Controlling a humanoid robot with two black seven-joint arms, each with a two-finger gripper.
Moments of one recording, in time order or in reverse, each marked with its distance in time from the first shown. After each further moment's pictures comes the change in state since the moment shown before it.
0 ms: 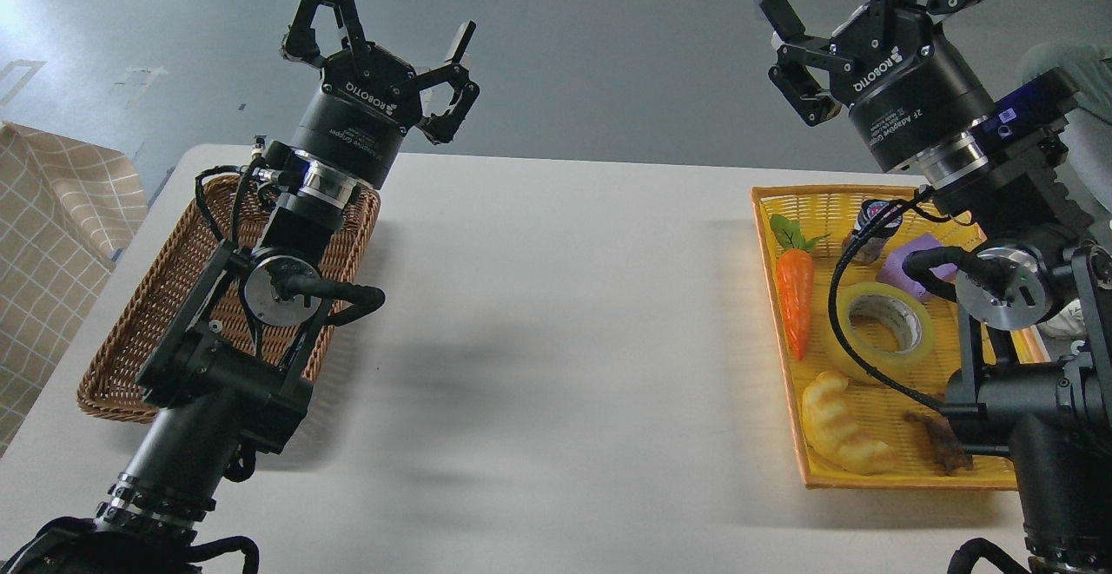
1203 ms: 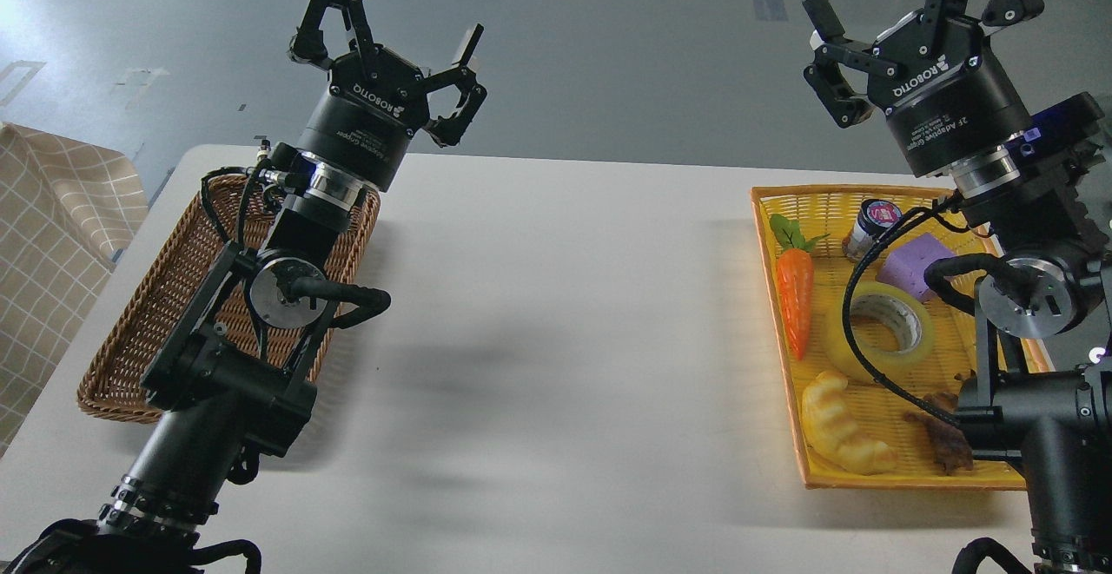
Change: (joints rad) left arm -0.001 -0.002 0.011 -0.020 0.004 0.022 0.002; right arm -0.016 0.000 0.078 -0.067 0.080 0.061 0.057
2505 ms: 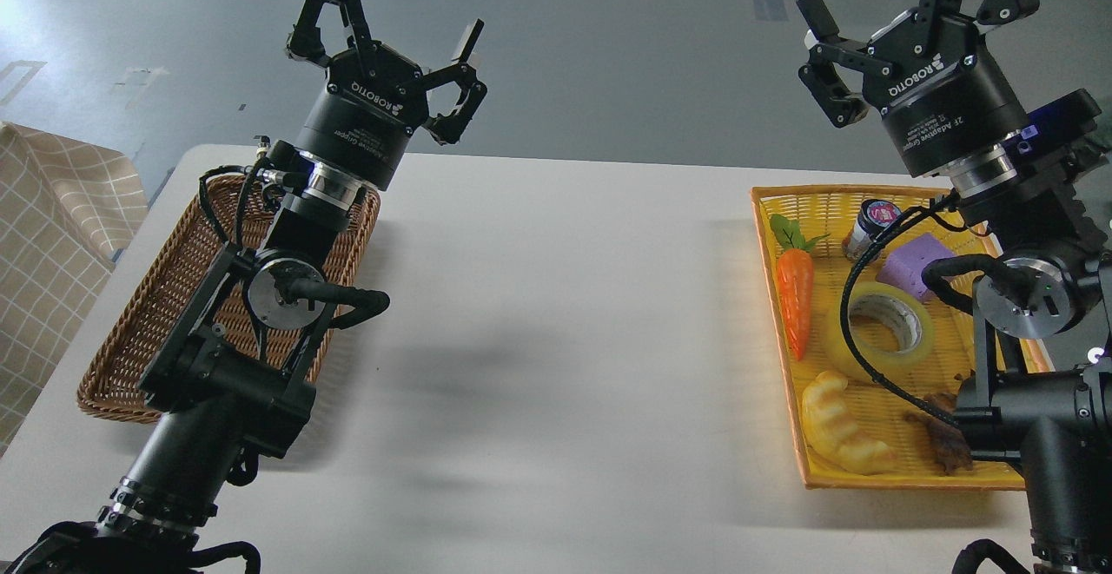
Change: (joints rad) left arm 0.009 0.000 -0.003 -0.011 0.000 -0.014 -0.003; right arm -0.004 0.000 -0.010 0.014 -0.005 -0.001 -0.004
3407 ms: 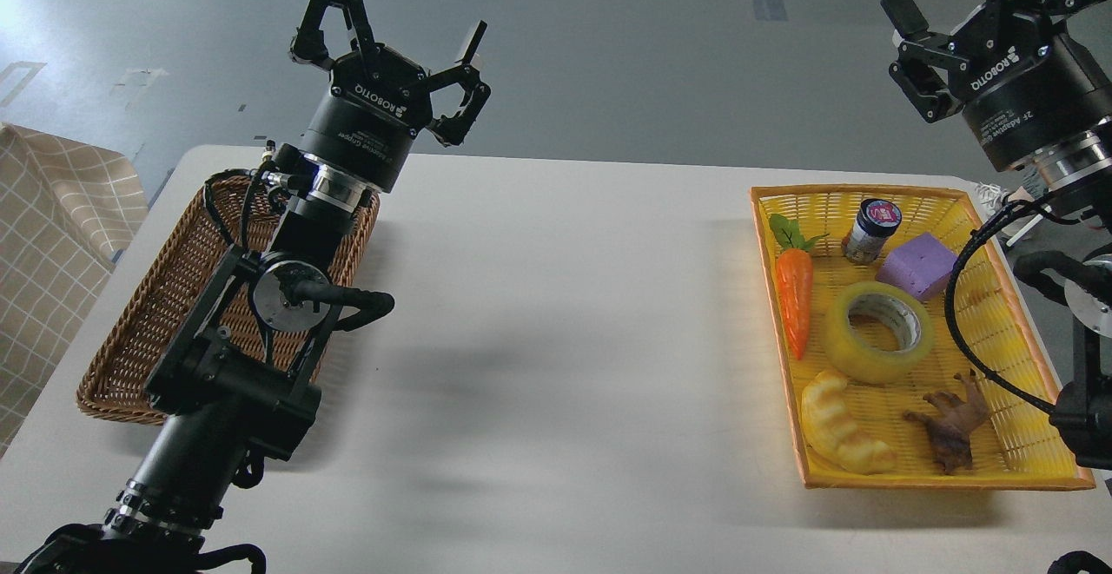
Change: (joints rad) left arm 0.005 -0.015 -0.002 0.000 -0.001 0.001 0.000; right arm -0.033 -0.202 -0.006 0.091 -0.137 -0.093 0.002
